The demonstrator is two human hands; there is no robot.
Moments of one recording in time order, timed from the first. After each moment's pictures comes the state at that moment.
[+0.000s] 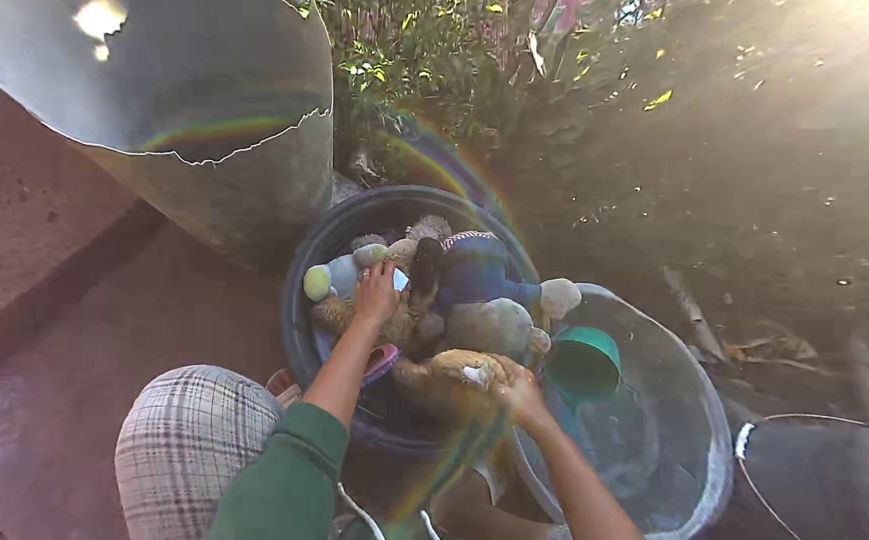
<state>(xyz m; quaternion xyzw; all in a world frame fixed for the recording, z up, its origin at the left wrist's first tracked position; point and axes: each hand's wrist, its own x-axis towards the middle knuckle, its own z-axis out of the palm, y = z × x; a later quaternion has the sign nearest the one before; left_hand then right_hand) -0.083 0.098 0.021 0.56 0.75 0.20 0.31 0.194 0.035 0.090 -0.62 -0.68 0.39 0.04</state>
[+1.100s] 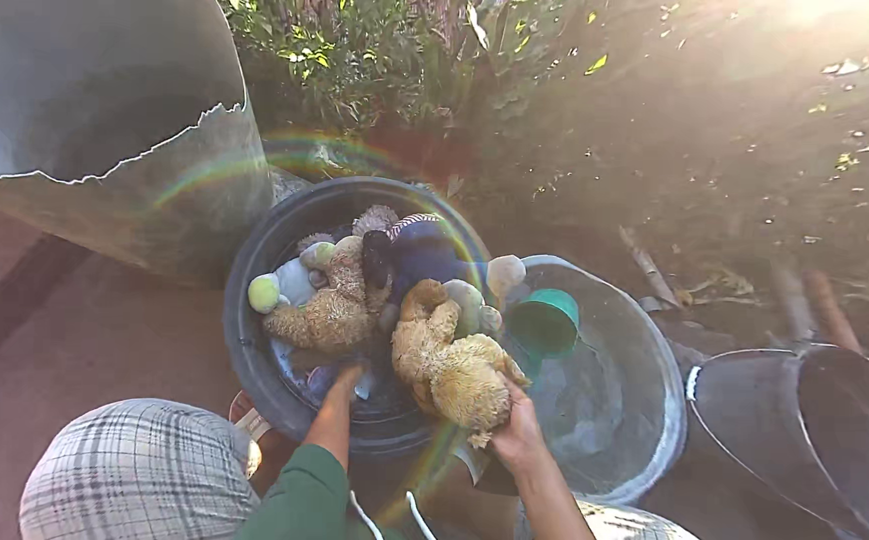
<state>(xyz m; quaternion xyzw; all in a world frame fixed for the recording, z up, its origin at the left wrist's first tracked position) -0.002 -0.001 -0.106 0.07 0.69 0.25 0.68 0.221 -0.011 0.088 -0.64 -0.08 0.61 0.45</state>
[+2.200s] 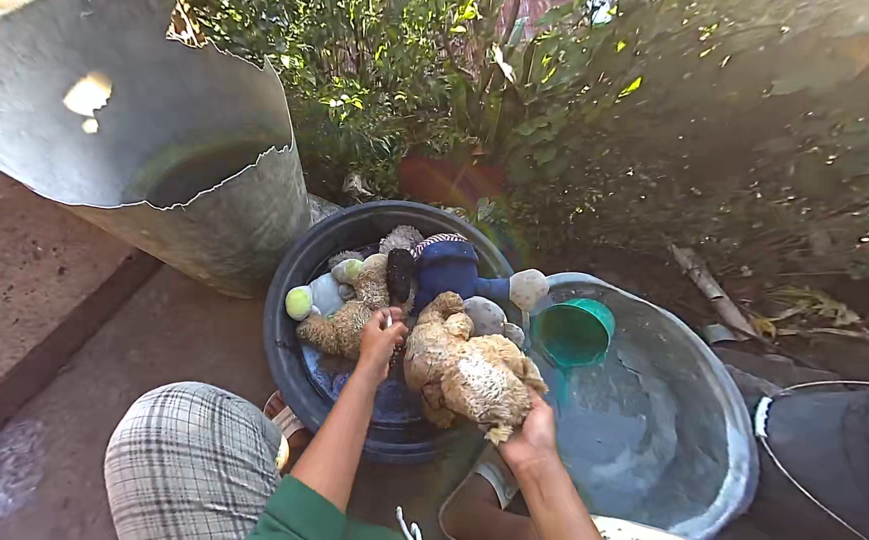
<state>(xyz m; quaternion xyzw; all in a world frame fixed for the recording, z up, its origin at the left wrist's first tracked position) -0.014 0.044 0.055 0.24 0.63 0.49 0.55 0.194 -0.014 0.107 -0.57 -0.04 0.63 0.53</state>
